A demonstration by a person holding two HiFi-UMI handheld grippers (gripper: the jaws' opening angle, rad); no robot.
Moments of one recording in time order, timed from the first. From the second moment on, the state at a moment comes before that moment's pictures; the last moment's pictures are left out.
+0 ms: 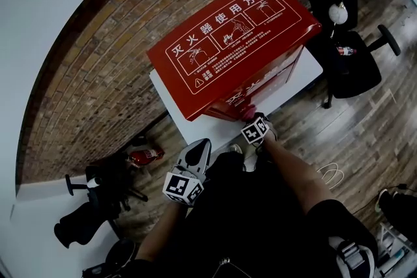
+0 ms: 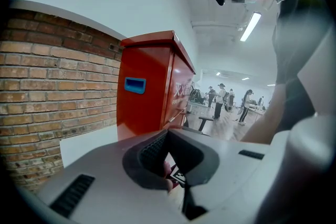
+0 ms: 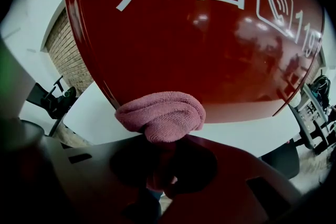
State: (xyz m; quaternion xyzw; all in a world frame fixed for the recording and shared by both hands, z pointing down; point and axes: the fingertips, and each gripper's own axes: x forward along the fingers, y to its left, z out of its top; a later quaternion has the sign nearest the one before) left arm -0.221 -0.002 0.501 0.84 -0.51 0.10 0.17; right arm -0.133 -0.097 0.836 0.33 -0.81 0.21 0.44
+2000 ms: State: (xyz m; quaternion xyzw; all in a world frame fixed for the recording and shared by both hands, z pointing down) left arm -0.196 -0.030 0.493 0.86 -0.48 0.08 0.16; right arm -0.144 -0.096 0.667 0.33 -0.87 0.18 0.31
